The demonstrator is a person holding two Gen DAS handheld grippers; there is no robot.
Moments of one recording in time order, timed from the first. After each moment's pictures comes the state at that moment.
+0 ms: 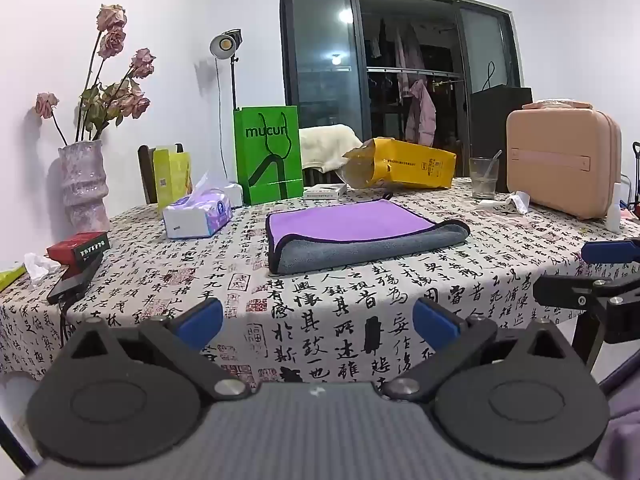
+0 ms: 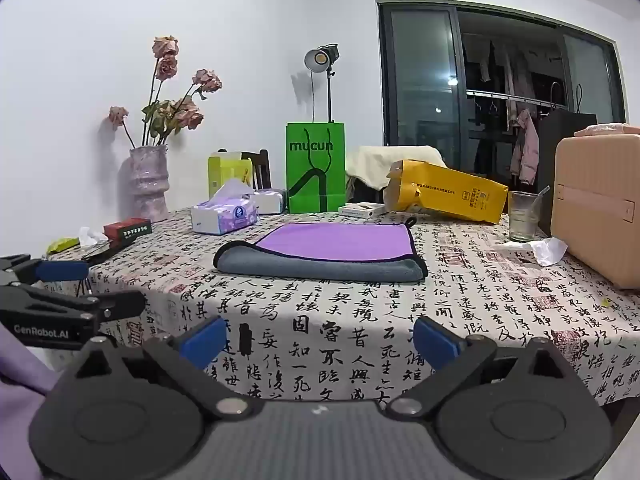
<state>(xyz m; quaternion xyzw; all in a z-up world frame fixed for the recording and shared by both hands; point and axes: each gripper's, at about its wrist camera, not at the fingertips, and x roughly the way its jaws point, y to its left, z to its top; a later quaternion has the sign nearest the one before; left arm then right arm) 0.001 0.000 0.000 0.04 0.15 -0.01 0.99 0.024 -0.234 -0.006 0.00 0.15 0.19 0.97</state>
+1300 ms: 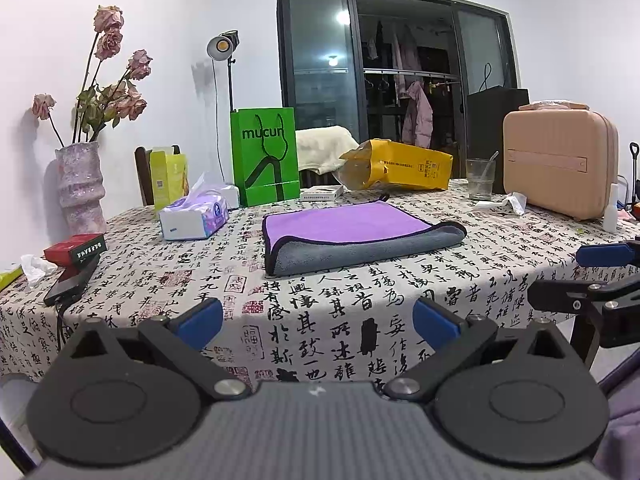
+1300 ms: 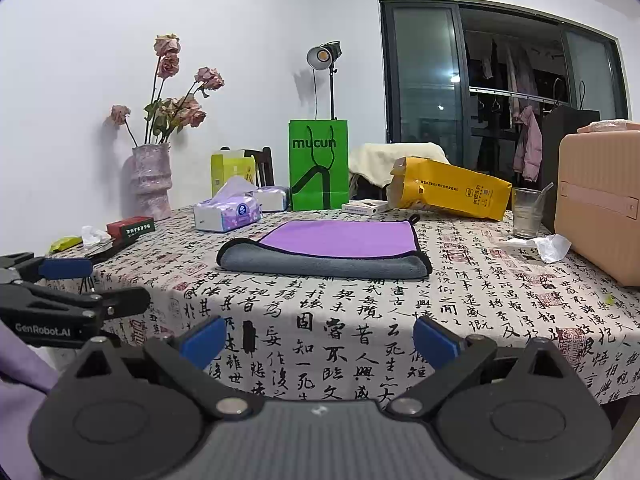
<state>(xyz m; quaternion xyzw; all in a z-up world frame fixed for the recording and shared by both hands) 0.000 -0.002 0.002 0.04 0.15 -0.01 0.99 0.024 -0.231 -0.007 -0.01 0.16 0.19 0.97</state>
